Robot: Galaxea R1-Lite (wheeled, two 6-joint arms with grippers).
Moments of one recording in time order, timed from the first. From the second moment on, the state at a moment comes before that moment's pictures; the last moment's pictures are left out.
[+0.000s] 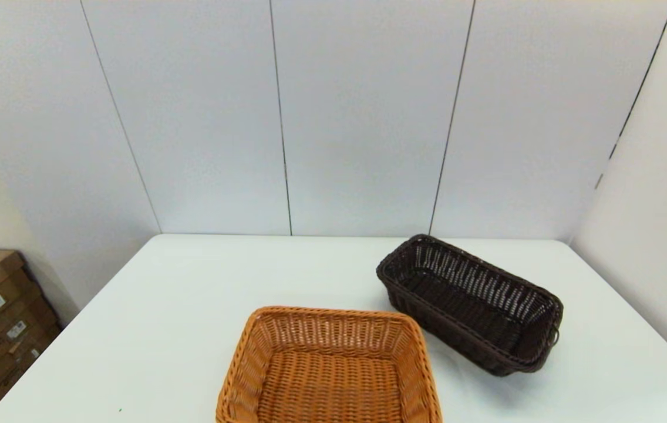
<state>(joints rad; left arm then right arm) 0.00 0.00 -0.09 0.09 -0.04 0.13 -0.01 0.00 0.00 0.00 0.03 -0.07</state>
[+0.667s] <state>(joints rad) 0.00 0.00 0.00 0.01 -0.02 0.08 -0.01 0.00 0.00 0.00 0.03 -0.07</state>
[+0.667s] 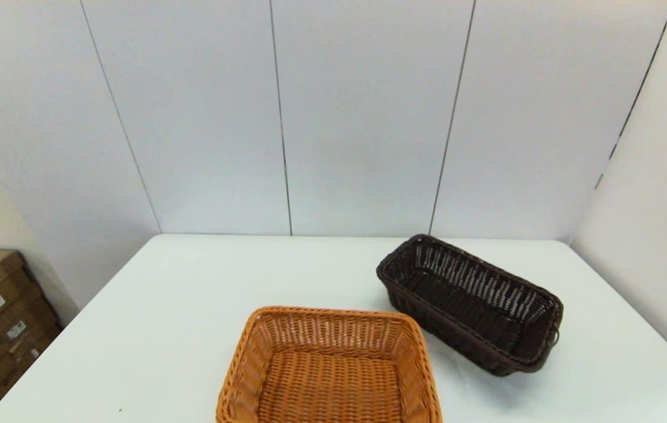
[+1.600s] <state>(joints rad) 0.00 0.00 0.00 0.00 0.00 -0.01 -0.01 0.00 0.00 0.00 0.02 -0.03</state>
